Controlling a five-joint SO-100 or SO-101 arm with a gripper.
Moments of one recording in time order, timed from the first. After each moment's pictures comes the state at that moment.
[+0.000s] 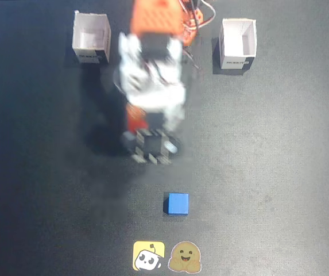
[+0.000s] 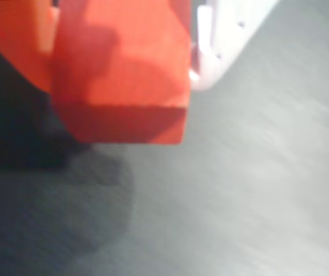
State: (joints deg) arm 3.6 119.5 120.3 69.5 85.4
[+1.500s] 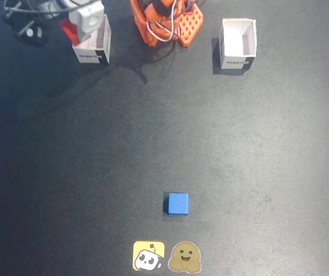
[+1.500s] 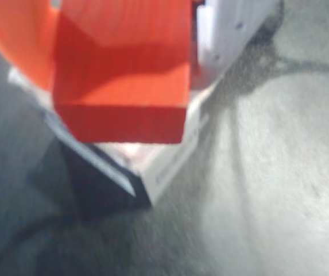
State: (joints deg) arm 64.1 137.8 131.5 85.4 77.6
